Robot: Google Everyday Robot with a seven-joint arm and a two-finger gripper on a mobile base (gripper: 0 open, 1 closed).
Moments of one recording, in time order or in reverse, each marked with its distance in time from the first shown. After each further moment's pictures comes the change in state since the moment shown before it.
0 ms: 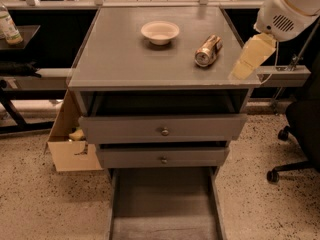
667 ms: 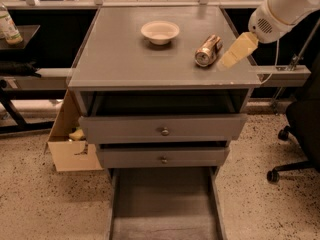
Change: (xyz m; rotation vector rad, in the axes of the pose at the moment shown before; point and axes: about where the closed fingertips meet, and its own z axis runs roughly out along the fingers) arm 0.002 -0.066 0.062 0.024 -0.049 0.266
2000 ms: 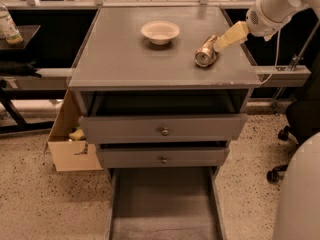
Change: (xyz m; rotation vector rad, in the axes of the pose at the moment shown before) arm -0.020 -0.078 0.050 0.110 -0.032 0.415
